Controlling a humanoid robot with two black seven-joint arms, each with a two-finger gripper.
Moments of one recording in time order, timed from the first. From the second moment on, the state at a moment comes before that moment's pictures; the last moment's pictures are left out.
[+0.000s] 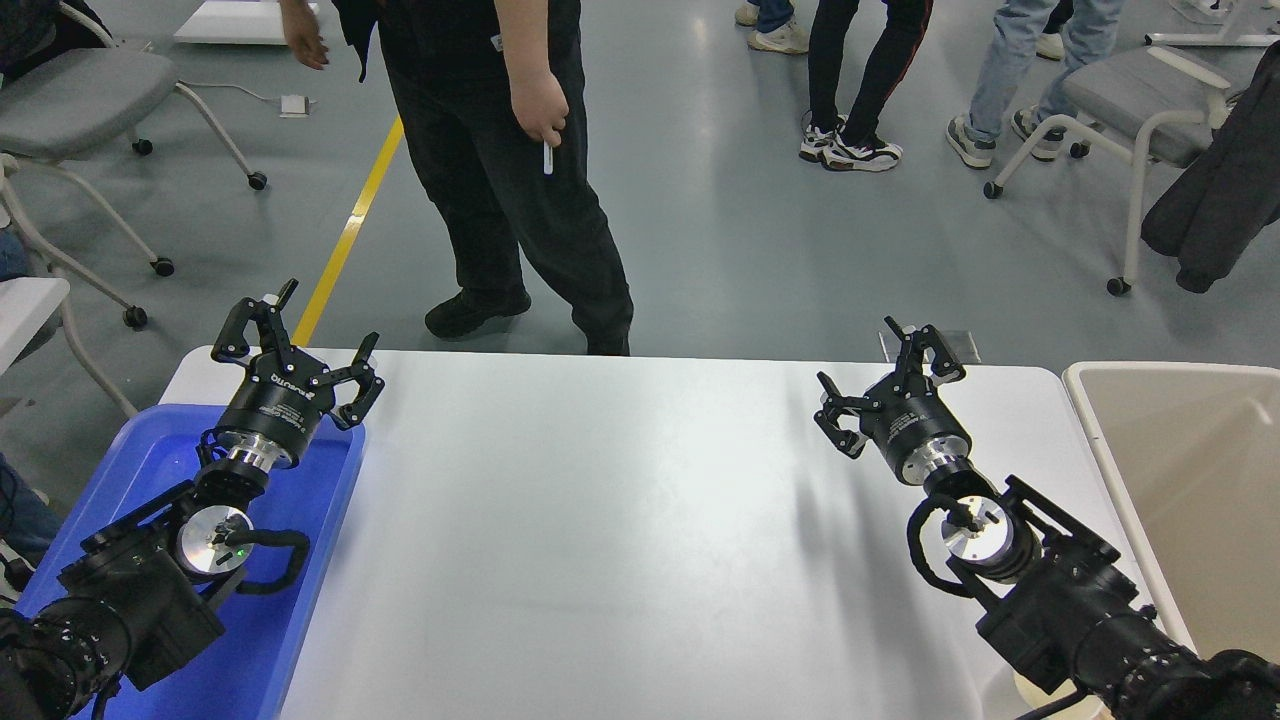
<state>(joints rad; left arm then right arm) -0.66 0.32 -0.57 -0.36 -0.18 -0.70 -0.55 0.64 -0.05 0.90 0.47 -0.07 0.27 0.28</state>
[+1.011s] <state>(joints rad) -0.66 0.32 -0.57 -0.36 -0.18 -0.70 -0.55 0.63 -0.12 0.89 0.57 -0.08 0.28 0.28</state>
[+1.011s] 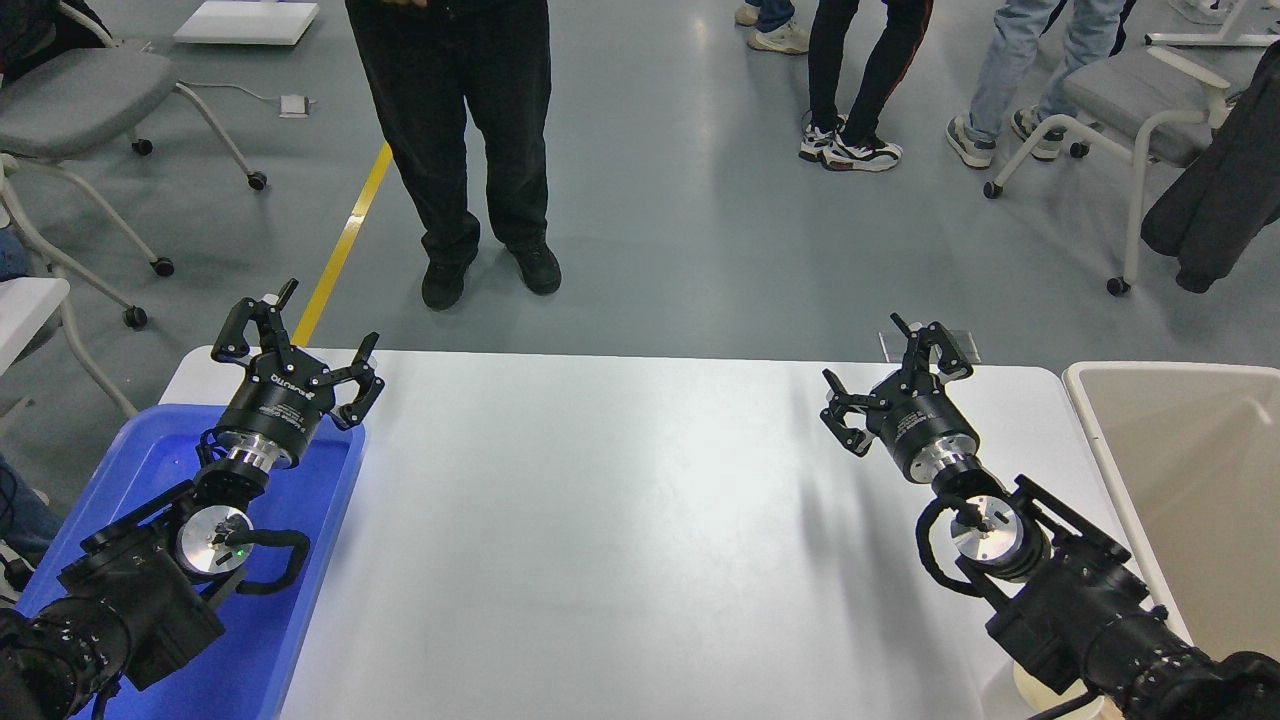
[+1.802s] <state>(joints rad) -0.66 0.32 -0.57 -0.36 -0.18 -0.69 -0.55 0.47 -0.63 0.70 0.93 -0.36 0.32 0.35</state>
